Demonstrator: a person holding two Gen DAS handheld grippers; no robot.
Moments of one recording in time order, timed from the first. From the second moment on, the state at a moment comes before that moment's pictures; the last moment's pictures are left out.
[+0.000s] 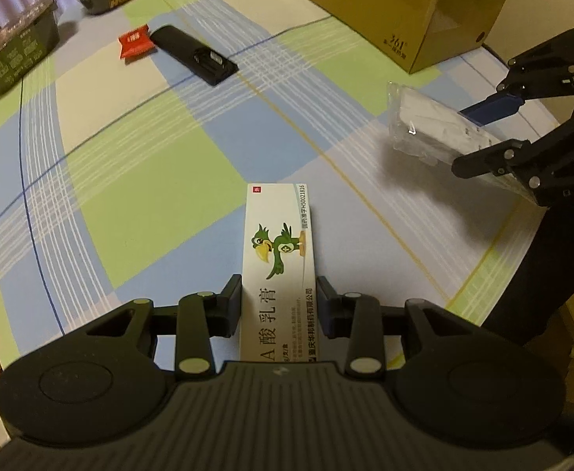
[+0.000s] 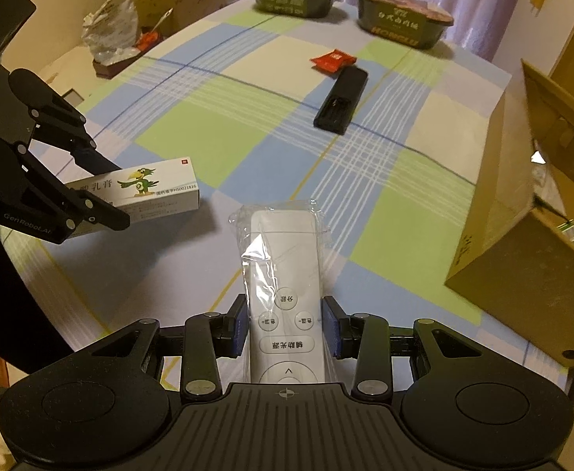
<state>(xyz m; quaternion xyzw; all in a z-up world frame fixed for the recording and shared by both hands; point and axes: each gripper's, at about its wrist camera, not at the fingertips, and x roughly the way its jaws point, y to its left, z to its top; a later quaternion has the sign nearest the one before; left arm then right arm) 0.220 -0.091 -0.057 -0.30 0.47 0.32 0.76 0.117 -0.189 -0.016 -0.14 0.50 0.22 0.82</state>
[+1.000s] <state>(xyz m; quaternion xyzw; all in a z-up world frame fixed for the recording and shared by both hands) 0.333 -0.094 0.059 -0.23 0.40 0.33 0.82 0.087 -0.303 0.095 -0.08 0.42 0.09 0.90</state>
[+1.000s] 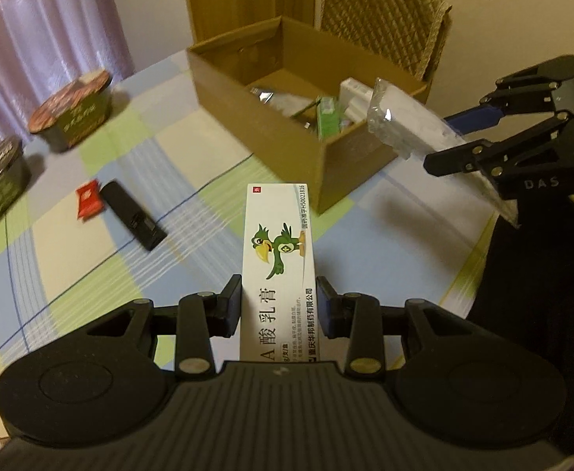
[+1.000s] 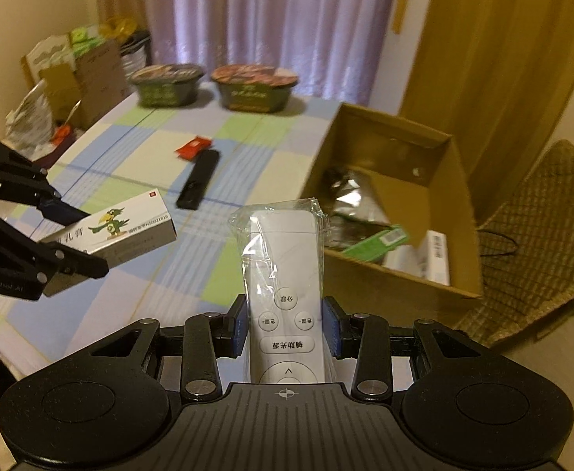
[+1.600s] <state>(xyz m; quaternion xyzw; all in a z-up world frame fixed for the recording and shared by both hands) 0.418 -0.074 0.091 -0.27 0.32 0.36 0.83 0.092 -0.387 0.123 -0.01 0.39 0.02 0.92</state>
